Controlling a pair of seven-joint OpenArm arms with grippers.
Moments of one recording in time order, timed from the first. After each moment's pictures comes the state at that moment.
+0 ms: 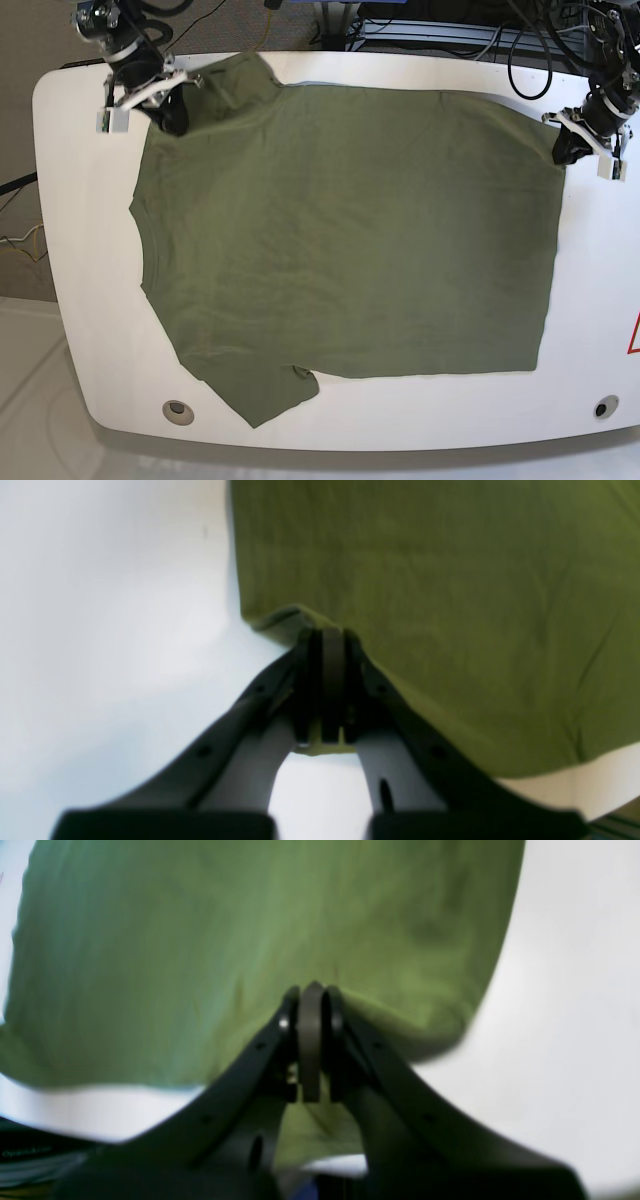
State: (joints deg) left arm 23.0 -24.1 -32.6 92.1 -39.8 -34.2 43.9; right arm -37.1 6.3 26.5 116.2 44.1 19.6 -40.8
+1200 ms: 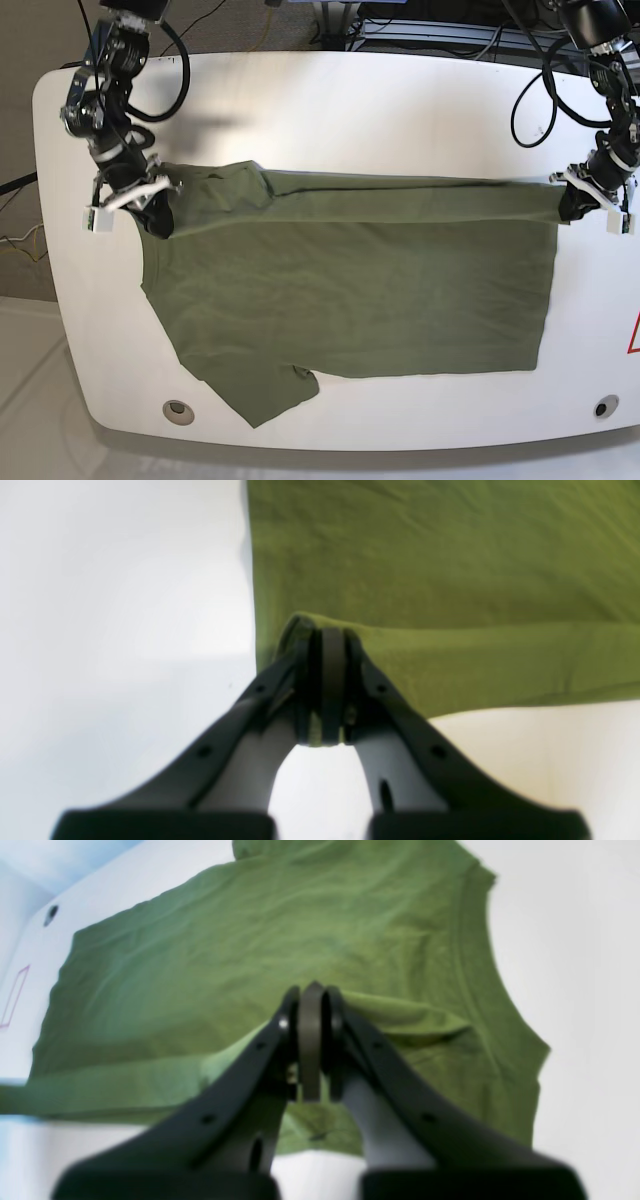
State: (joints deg) left arm 6.3 -23.2 -32.7 84.8 -37.4 -33.3 48.0; right arm -8.7 9.1 25.8 98.0 41.6 19.6 -42.9
